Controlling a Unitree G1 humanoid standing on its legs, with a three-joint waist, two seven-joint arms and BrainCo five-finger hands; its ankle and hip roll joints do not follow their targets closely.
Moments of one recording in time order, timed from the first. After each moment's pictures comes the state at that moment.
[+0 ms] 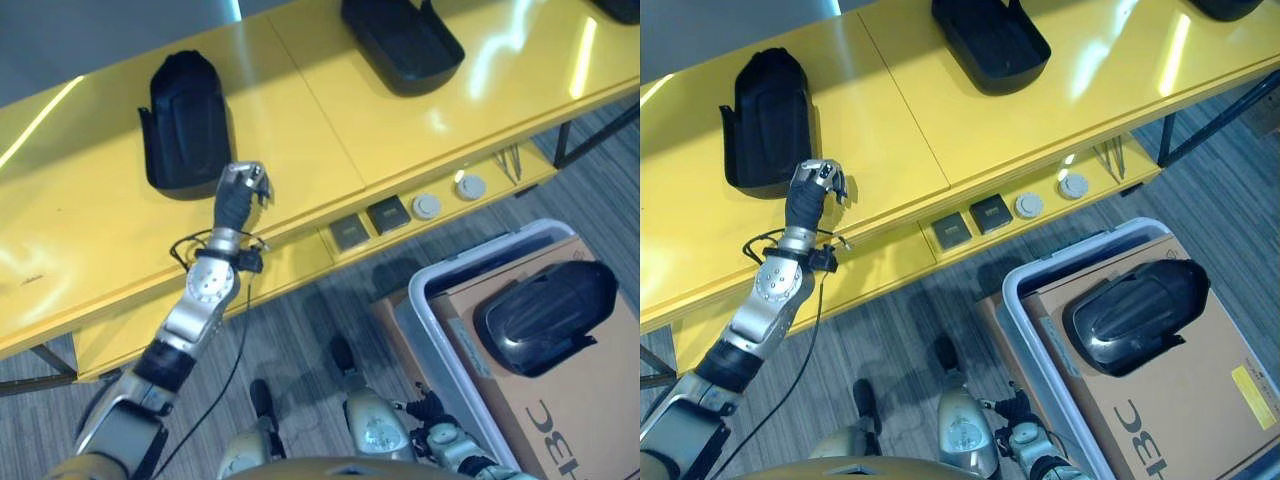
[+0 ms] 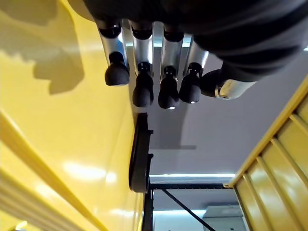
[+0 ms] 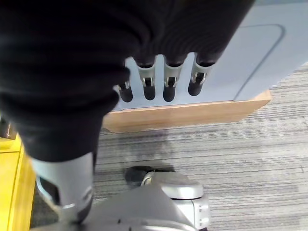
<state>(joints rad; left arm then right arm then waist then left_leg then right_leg) -0.36 0.38 -0.36 0.00 -0.35 -0.26 0.26 -0.09 -0.25 0.31 1.14 0.03 -0.08 -0.27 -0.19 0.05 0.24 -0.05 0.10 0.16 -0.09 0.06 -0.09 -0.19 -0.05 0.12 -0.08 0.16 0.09</state>
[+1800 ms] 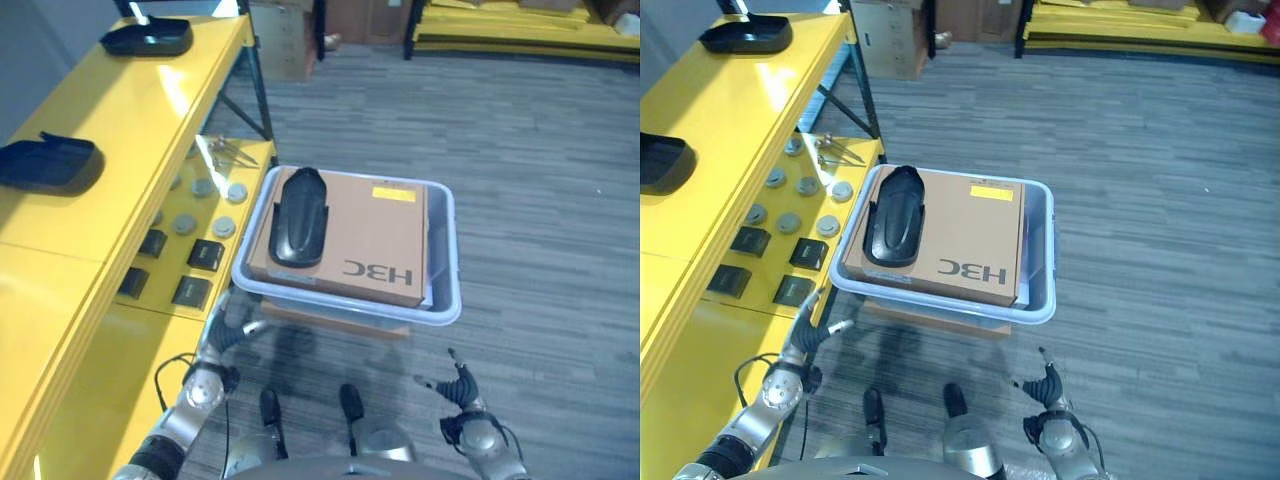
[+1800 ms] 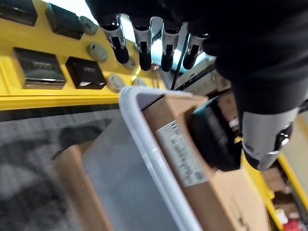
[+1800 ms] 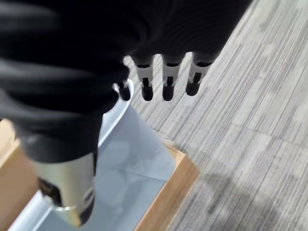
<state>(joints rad) 0.03 0.31 -0.35 0.55 0.15 -0.25 0.38 0.14 -0.41 0.24 0.66 -0.11 -0.22 -0.40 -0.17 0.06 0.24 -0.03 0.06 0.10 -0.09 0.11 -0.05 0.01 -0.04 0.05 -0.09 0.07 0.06</state>
